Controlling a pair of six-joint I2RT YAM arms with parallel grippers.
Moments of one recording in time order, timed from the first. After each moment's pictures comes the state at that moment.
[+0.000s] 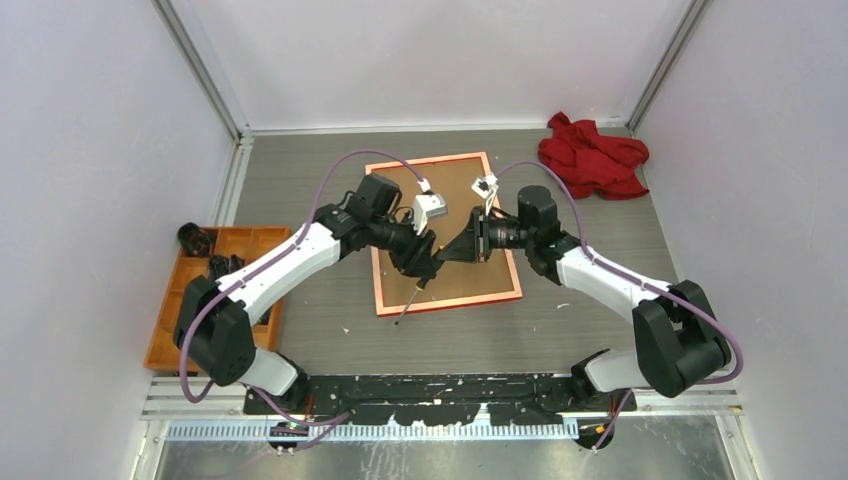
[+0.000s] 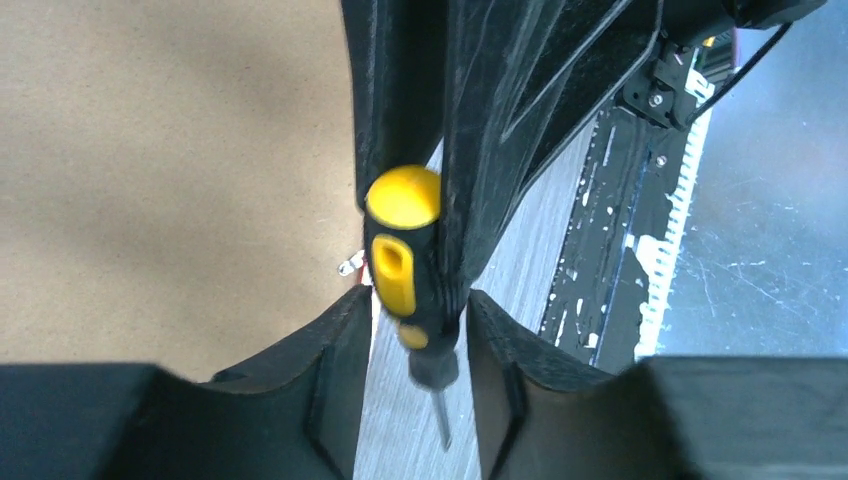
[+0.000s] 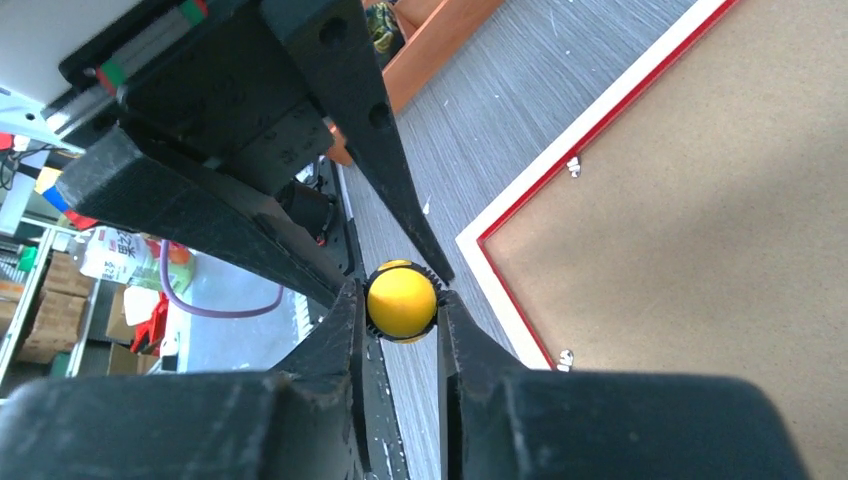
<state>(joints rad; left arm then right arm) -0.64 1.47 1.17 -0.55 0.69 0.17 0.46 1.38 0.75 0.34 -0.92 0.49</state>
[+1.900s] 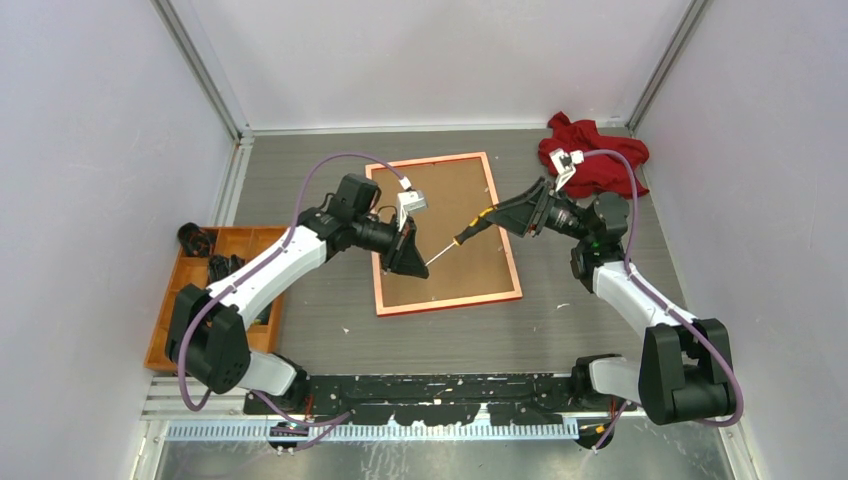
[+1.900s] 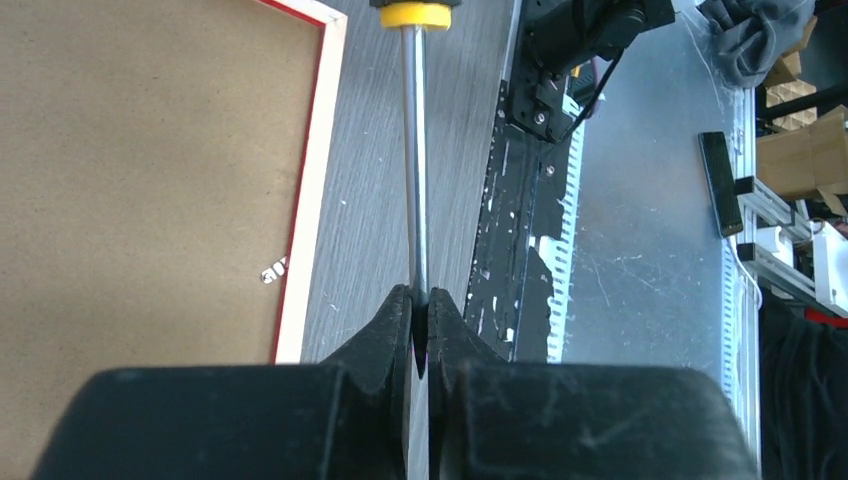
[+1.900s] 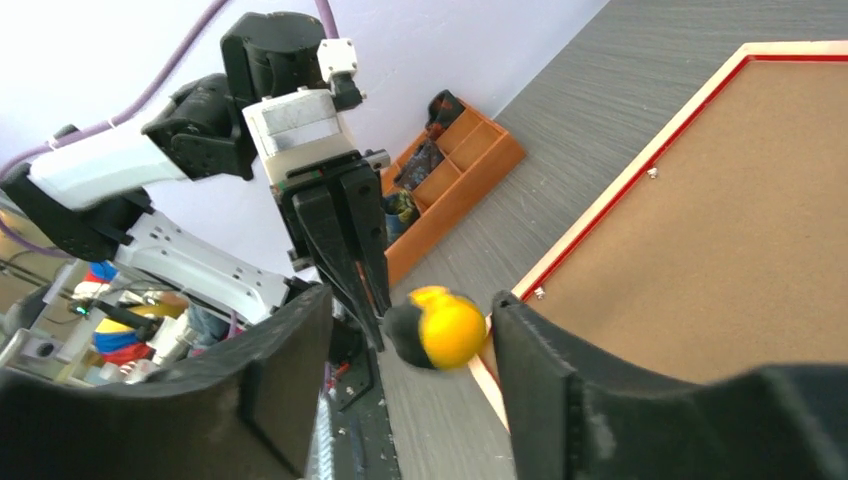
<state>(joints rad) -0.54 1.41 1.08 -0.48 0.96 0.09 0.11 1.22 0.61 0.88 -1.03 0.95</state>
